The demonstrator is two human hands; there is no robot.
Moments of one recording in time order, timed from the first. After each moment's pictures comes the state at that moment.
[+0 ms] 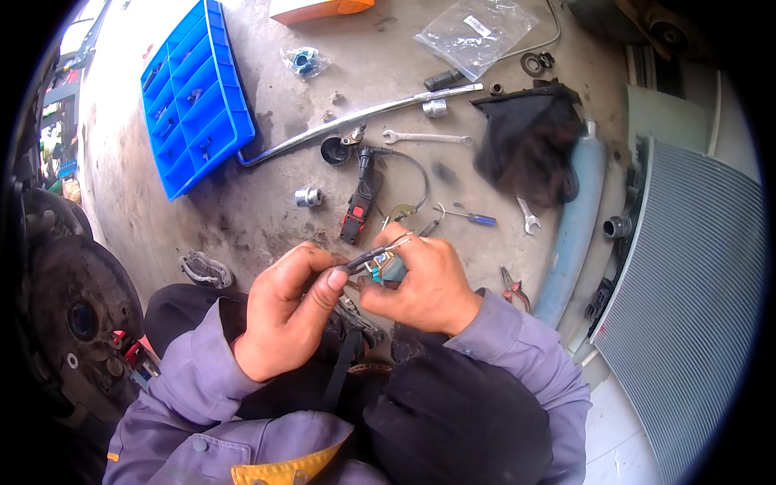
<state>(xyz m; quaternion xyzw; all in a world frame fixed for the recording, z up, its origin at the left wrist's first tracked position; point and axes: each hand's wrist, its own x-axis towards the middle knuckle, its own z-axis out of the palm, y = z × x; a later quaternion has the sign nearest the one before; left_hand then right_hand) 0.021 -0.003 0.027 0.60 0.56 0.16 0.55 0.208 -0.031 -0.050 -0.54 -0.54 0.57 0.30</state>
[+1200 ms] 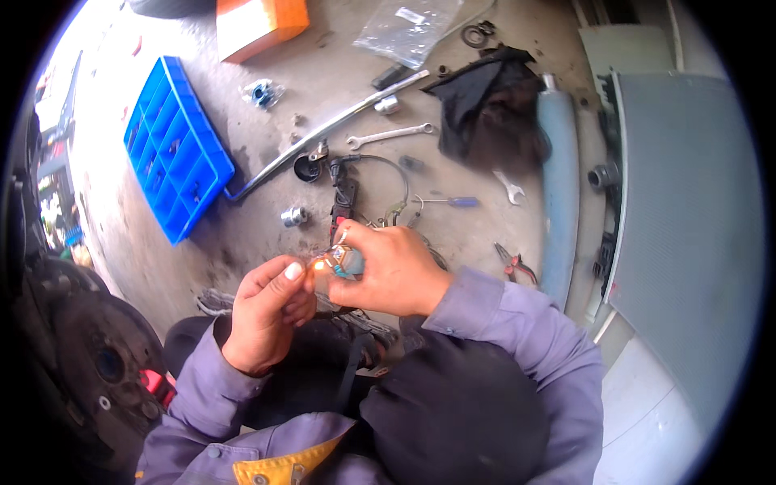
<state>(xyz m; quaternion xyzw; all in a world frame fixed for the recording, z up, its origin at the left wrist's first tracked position) 0.020 0.007 0.027 0.20 0.57 0.13 0.79 0.205 -0.034 -0.058 -0.55 -0.52 0.57 0.33</state>
